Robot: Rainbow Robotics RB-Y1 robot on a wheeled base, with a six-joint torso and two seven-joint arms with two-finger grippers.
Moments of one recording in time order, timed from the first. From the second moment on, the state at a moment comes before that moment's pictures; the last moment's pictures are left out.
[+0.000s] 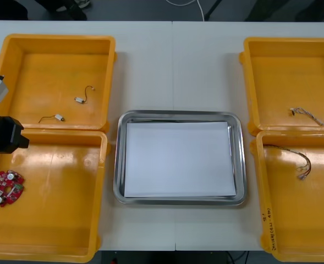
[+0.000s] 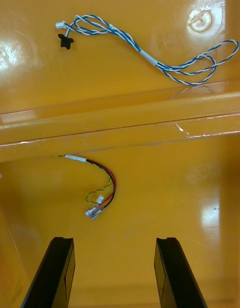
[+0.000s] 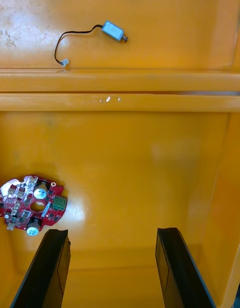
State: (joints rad) right arm -0.20 -0.82 -0.35 -1.90 -0.91 1.78 1.33; left arm -0.25 0.85 0.17 -2.22 0.96 1.91 -1.11
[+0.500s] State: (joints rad) right arm -0.20 -0.82 -0.35 -1.90 -0.91 1.78 1.33; left arm -0.25 0.85 0.17 -2.22 0.96 1.91 -1.11
